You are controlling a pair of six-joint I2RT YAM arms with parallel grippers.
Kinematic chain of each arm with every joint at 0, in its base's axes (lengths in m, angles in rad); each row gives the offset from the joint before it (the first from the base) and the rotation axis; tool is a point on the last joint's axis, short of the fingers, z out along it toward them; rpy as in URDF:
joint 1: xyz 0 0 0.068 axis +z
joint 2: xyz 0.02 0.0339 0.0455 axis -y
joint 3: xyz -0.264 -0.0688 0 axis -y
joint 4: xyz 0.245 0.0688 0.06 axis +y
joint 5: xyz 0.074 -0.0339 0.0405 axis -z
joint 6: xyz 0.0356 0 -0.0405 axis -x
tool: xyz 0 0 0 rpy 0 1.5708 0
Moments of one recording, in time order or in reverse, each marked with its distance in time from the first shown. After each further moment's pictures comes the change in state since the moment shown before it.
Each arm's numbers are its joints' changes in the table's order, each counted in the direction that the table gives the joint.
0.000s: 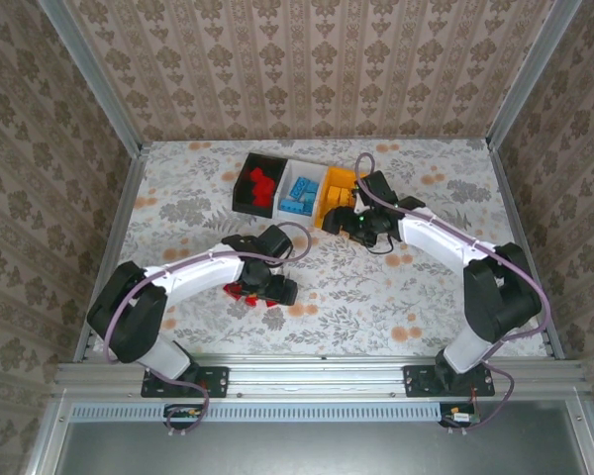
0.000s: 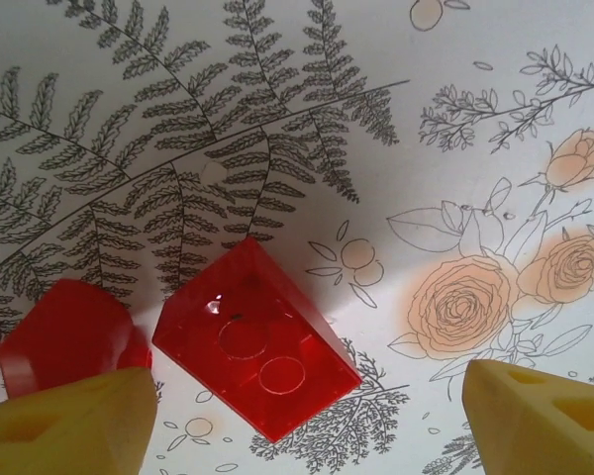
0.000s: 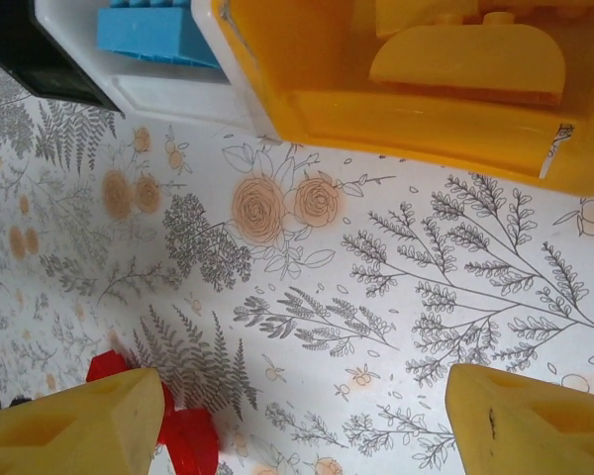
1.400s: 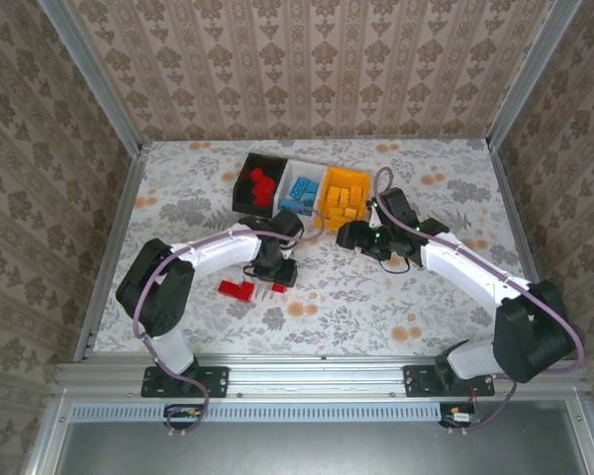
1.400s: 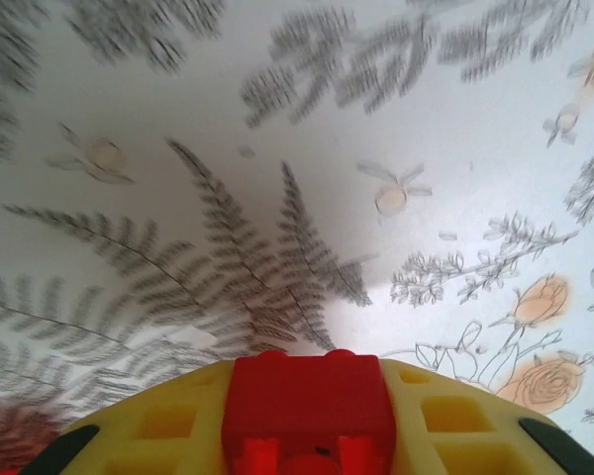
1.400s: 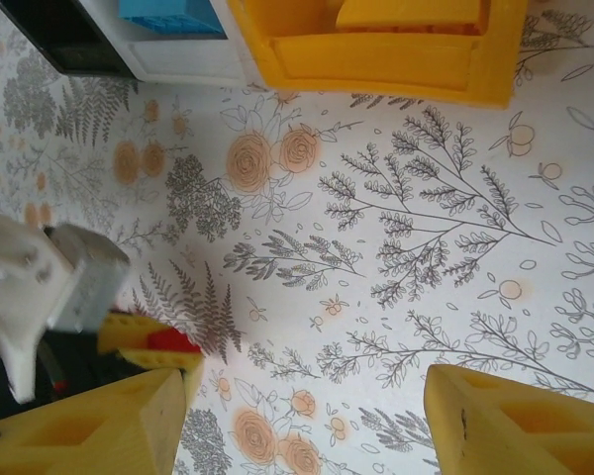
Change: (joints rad) left arm 0.058 -0.198 0.225 0.037 -0.003 -0.090; right arm 0.000 0.261 -0.210 -0.022 0.029 0.001
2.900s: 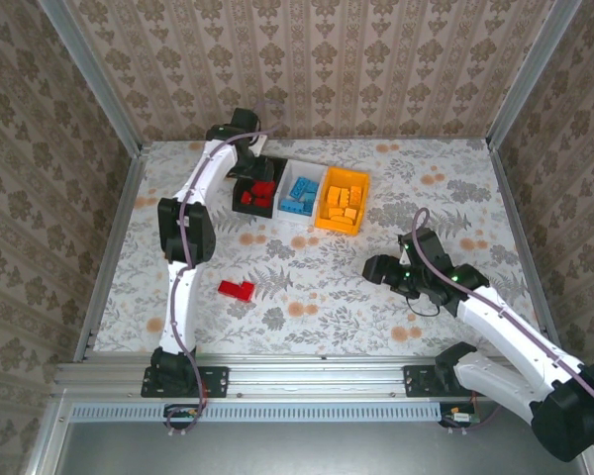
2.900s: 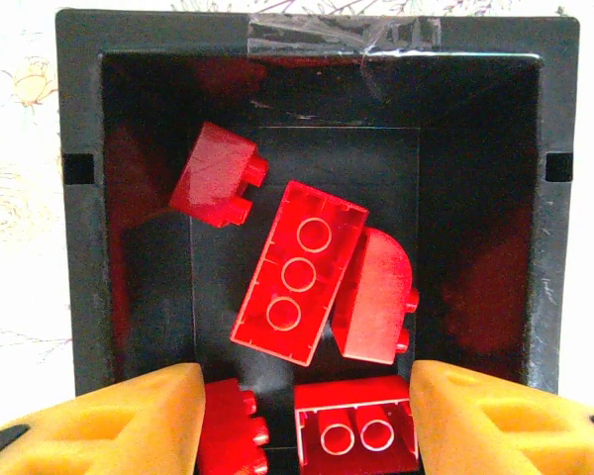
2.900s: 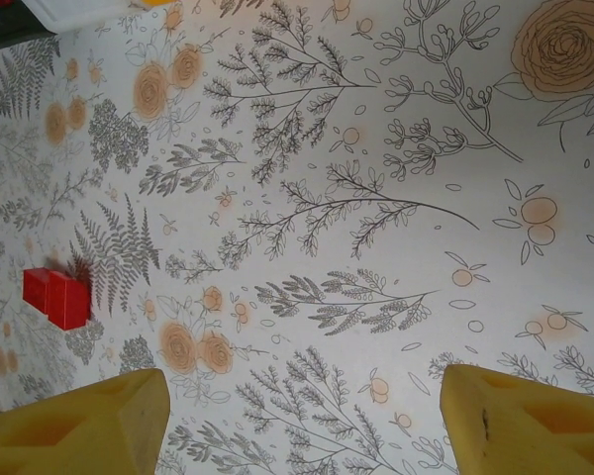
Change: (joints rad) left arm 0.426 -0.697 1.218 0.280 -0.042 -0.335; right arm -0.006 0.423 -0.298 0.142 0.078 -0.071
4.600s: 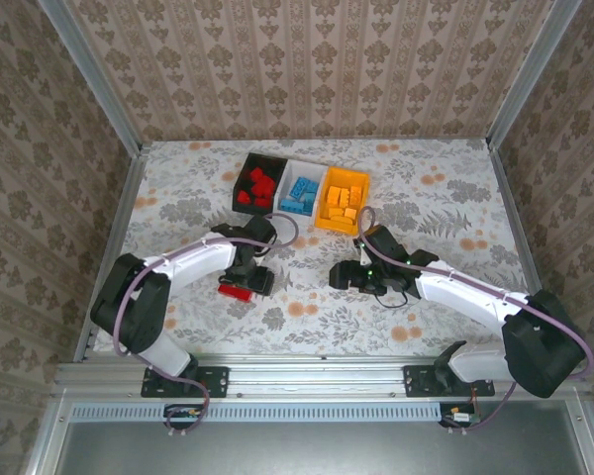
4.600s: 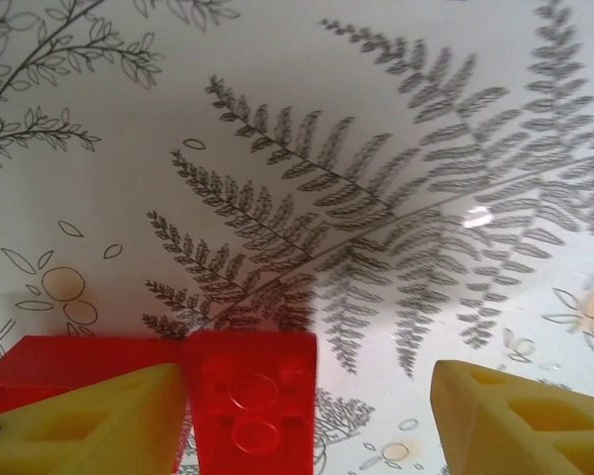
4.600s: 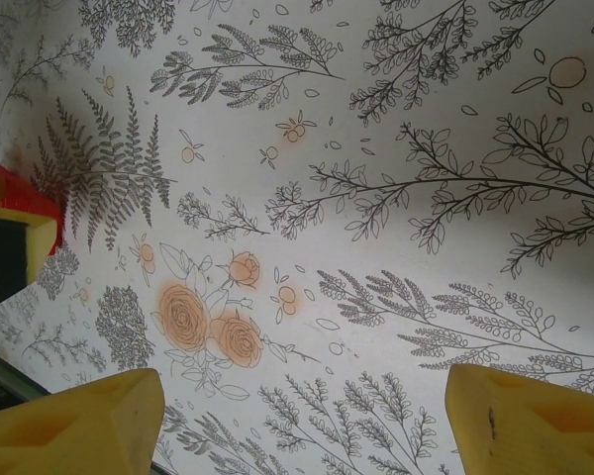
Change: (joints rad) left arm -0.330 0.842 -1.419 -0.242 -0.088 0.272; right arm 0.184 -0.354 0.074 -0.192 -0.052 0.058
